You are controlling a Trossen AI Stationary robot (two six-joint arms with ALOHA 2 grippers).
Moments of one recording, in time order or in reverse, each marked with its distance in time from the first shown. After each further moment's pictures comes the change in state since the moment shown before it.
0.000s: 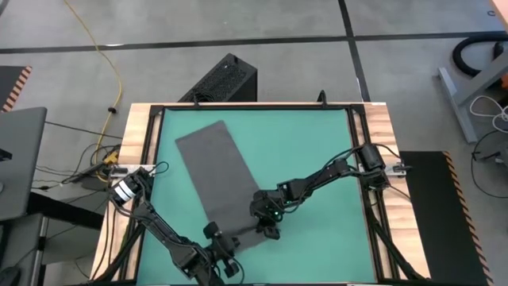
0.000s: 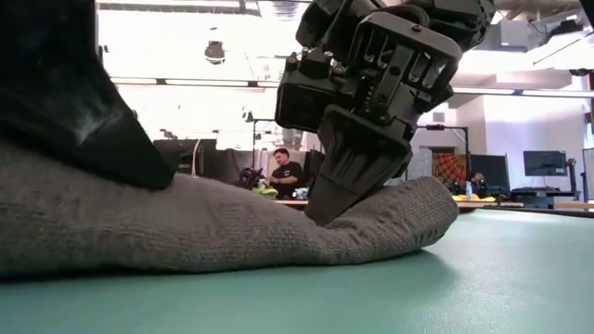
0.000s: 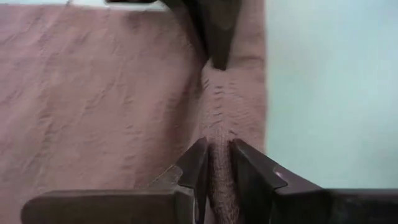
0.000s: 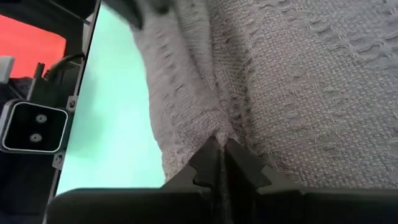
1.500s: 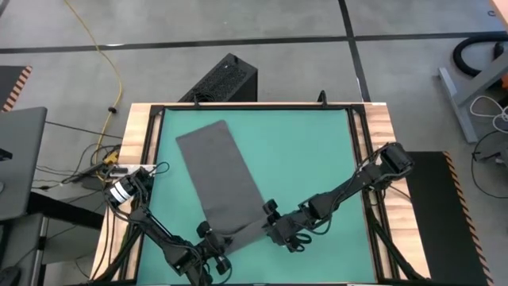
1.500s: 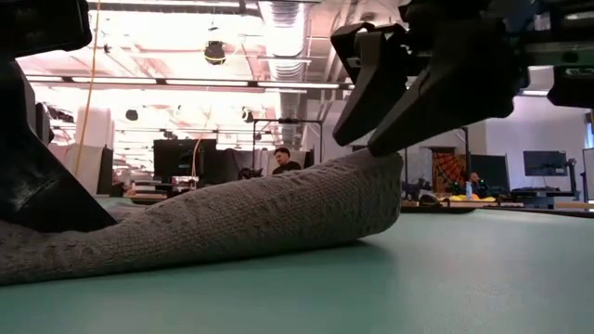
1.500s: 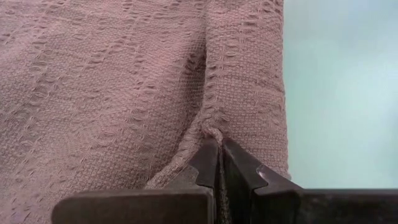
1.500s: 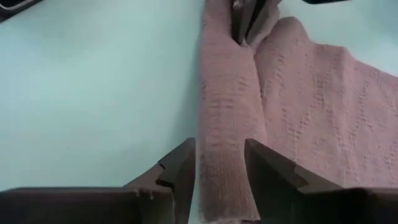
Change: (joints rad) left arm -0.056 -0.002 -0.181 0.074 0.011 -0.202; right arm 0.256 -0.231 -0.076 -0.094 0.591 -0.693
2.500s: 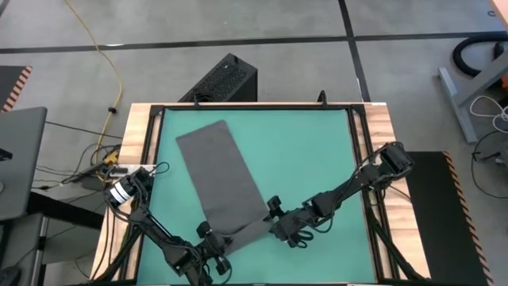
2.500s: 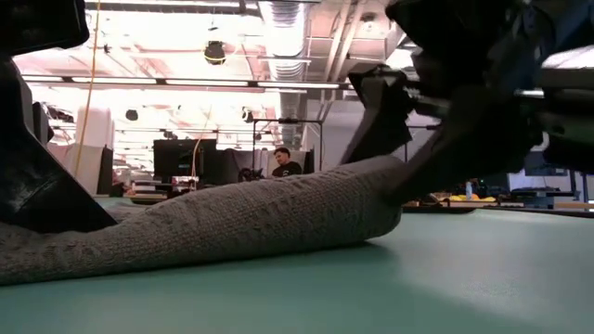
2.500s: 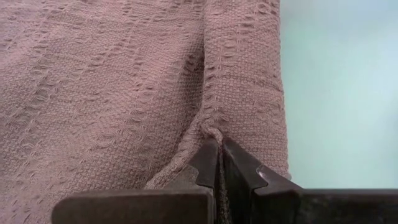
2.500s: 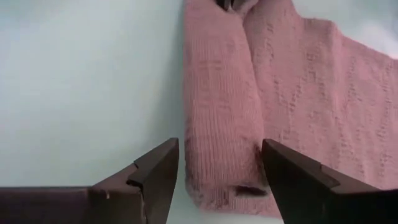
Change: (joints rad) left arm -0.001 0.003 -0.001 0.034 -0.016 0.042; right arm -0.007 0.002 -0.136 0.163 0.067 0.007
